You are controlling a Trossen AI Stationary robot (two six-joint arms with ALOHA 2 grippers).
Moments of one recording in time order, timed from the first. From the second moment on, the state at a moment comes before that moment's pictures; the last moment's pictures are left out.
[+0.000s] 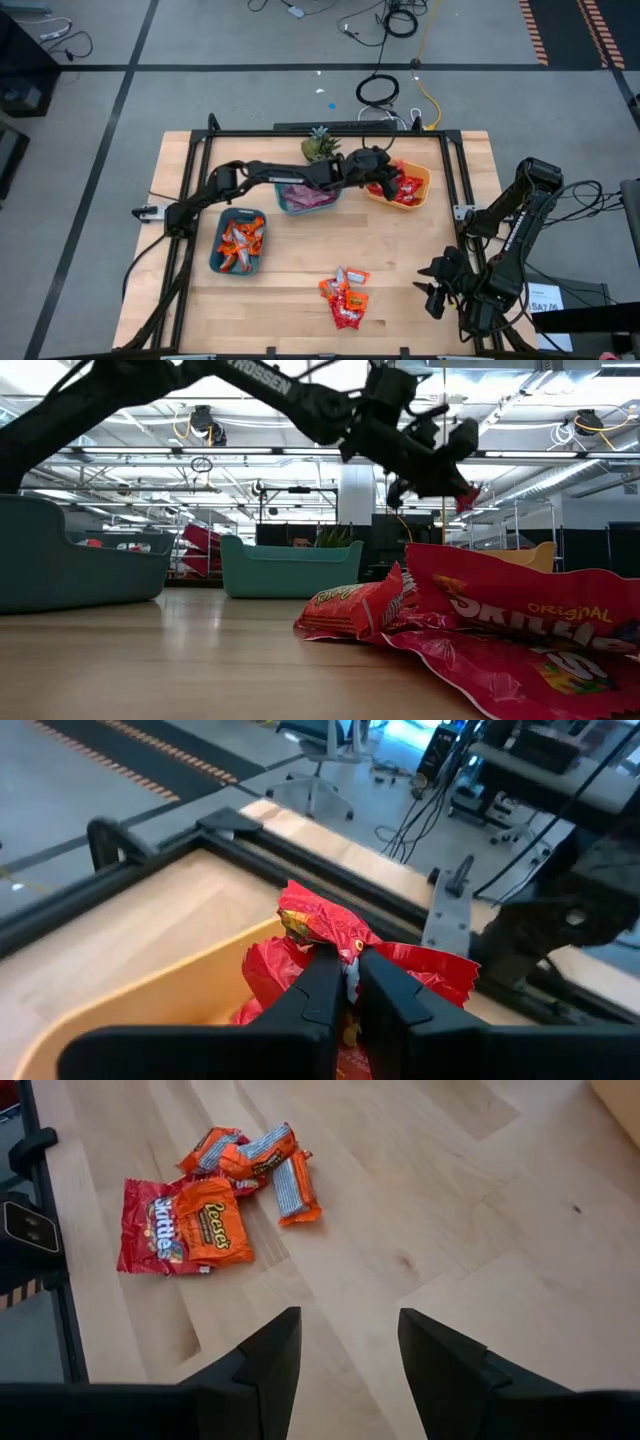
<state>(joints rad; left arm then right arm) 0.17 2.36 1.95 0.11 -0.11 -0.31 1.12 1.38 0.94 -0.98 0.73 1.69</state>
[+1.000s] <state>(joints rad) 0.20 2.37 1.94 0.09 -0.11 -0.62 1.12 1.38 0.94 -0.88 0.65 1.69</state>
